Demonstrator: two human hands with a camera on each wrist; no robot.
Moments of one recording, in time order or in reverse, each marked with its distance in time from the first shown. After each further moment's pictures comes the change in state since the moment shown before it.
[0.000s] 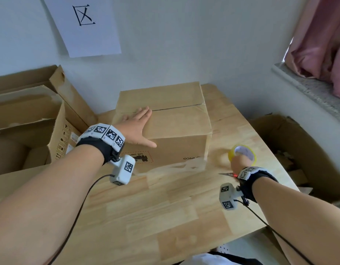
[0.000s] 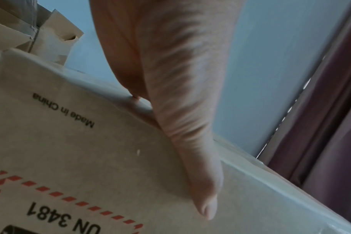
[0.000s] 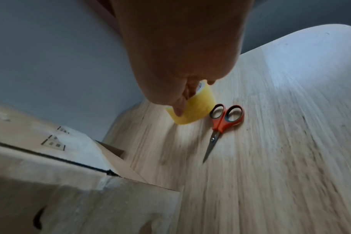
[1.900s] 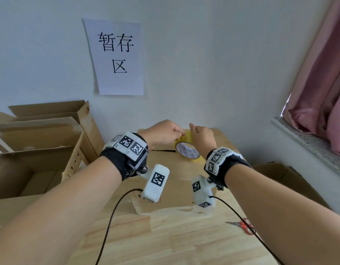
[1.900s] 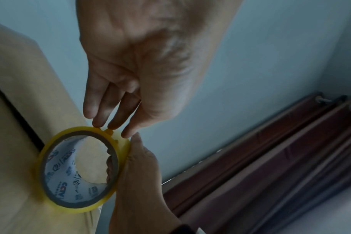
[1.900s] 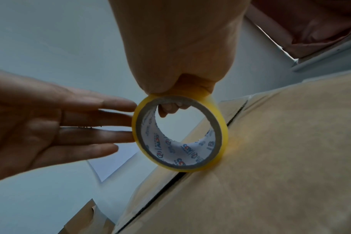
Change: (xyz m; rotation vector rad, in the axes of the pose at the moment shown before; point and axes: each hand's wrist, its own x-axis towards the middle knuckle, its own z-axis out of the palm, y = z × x) left_hand -0.028 0.037 -0.095 -0.817 0.307 0.092; right_hand -0.096 -0.240 -0.076 0.307 0.193 -0.610
